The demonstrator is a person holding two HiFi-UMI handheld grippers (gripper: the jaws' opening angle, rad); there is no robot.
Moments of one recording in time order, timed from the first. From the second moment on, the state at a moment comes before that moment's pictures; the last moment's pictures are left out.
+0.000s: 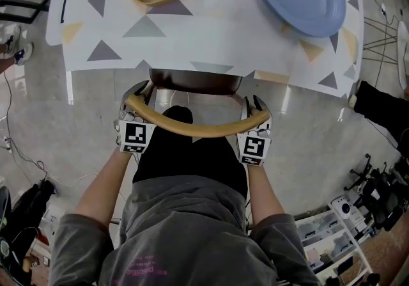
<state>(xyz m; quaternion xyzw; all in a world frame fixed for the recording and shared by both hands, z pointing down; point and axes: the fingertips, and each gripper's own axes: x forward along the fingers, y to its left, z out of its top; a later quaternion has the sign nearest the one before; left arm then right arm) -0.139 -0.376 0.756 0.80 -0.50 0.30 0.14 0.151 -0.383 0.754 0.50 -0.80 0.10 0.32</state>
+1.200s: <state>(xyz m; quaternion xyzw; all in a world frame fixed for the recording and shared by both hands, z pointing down) -0.151 -0.285 0.735 0.75 -0.52 0.37 0.19 0.179 -0.301 0.743 0.50 -0.78 0.18 0.34</state>
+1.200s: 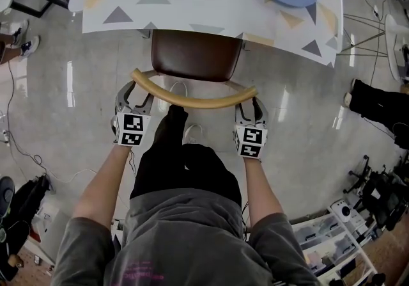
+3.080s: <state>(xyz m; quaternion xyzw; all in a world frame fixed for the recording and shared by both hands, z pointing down) -0.104 -0.225 0.364 0.84 -0.52 0.15 0.06 0.125 -0.220 0.368 0.51 -0.84 0.04 0.17</state>
